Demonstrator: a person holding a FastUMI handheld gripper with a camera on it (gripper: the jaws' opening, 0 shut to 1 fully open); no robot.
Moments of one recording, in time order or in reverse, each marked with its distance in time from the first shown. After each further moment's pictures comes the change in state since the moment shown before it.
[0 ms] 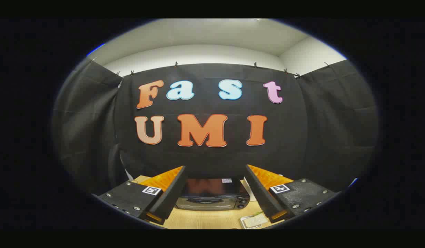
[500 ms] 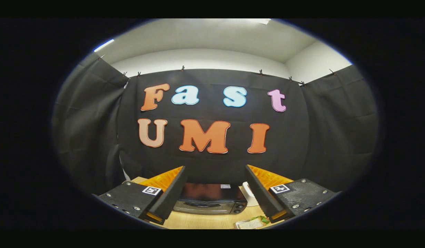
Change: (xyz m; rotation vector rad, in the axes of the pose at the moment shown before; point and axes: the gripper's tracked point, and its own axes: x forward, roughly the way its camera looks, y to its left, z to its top) arm 0.000 0.005 0.012 -0.054 -0.068 0.018
